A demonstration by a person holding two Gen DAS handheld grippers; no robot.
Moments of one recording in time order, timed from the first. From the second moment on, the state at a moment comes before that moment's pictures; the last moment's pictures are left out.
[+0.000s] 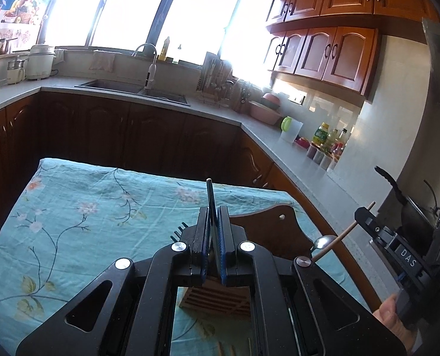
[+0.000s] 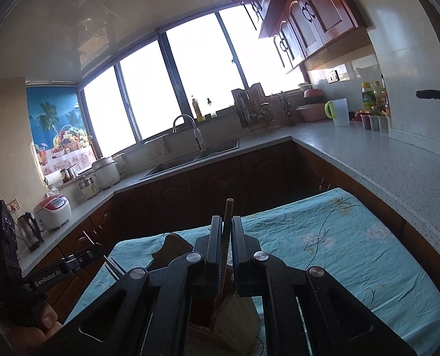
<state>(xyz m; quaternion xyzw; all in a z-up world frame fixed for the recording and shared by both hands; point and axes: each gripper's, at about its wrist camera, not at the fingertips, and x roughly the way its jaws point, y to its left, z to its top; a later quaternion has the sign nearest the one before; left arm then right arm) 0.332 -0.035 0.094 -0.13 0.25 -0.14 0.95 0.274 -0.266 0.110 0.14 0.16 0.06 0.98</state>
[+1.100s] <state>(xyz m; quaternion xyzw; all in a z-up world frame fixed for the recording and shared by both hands) 0.165 0.039 0.065 -0.19 0.29 -0.09 0.93 0.131 -0.276 0.097 0.17 0.15 0.08 0.97</state>
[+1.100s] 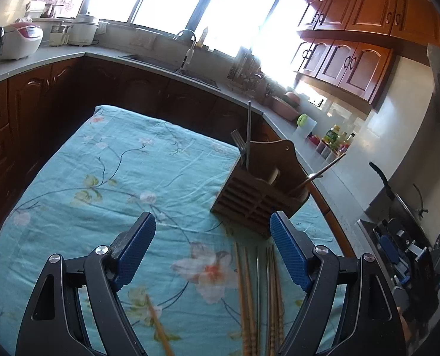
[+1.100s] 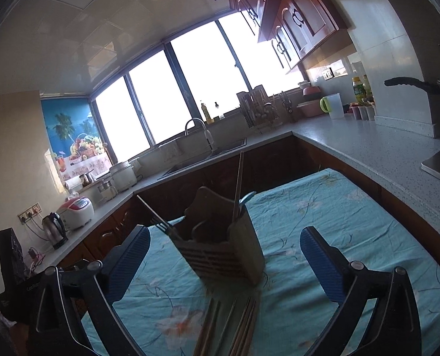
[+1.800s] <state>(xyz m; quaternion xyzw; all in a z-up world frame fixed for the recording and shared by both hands) 0.104 0.049 -0.012 -0.17 0.38 -0.05 0.91 0.070 -0.267 0.039 0.14 0.22 0.07 0.96</state>
